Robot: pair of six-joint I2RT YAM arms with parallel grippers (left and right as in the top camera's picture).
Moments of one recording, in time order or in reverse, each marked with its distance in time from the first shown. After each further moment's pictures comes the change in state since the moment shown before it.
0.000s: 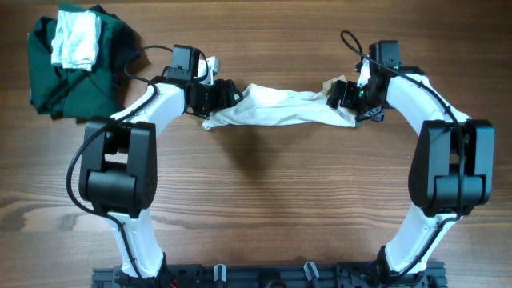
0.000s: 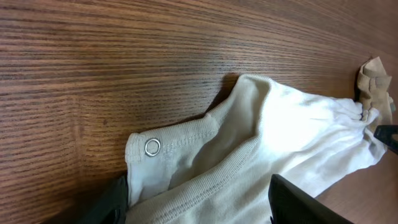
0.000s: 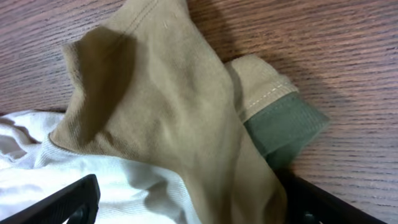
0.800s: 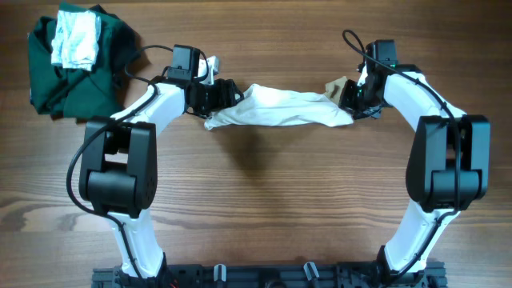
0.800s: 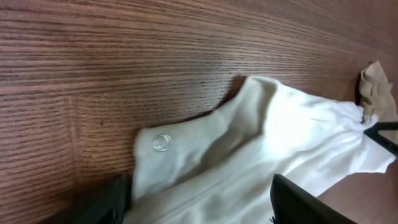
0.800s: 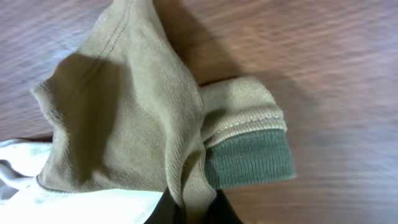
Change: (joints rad) left arm -0.001 0.000 0.001 0.001 0.003 0.000; right arm 0.004 0.026 0.026 -0.034 0.077 0.100
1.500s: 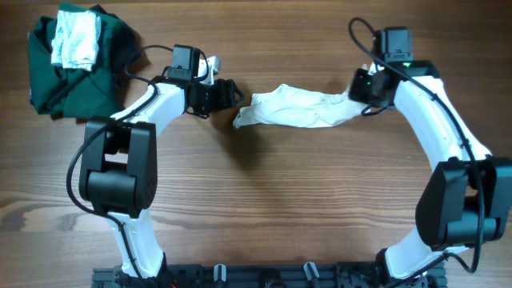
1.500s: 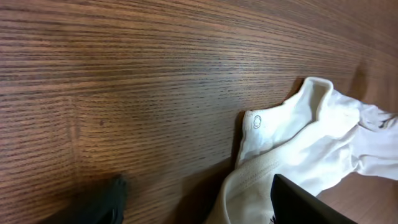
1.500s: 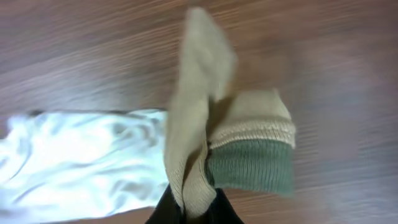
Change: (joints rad) left arm 0.000 0.000 0.001 0.000 0.000 0.000; right arm 0.076 -0.247 0.000 -0.077 0.164 -0.024
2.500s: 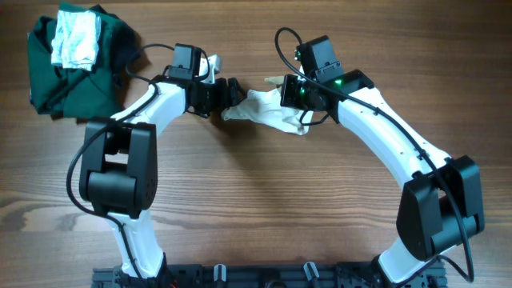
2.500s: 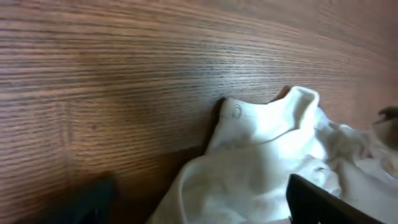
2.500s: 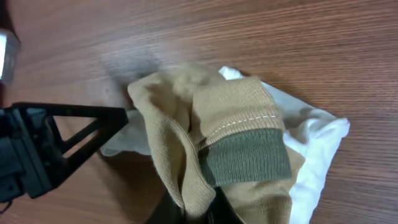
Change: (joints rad) left arm 0.001 -0.002 0.006 -0.001 0.000 -0.001; right arm 0.316 0.000 0.000 0.163 -0.167 0.203
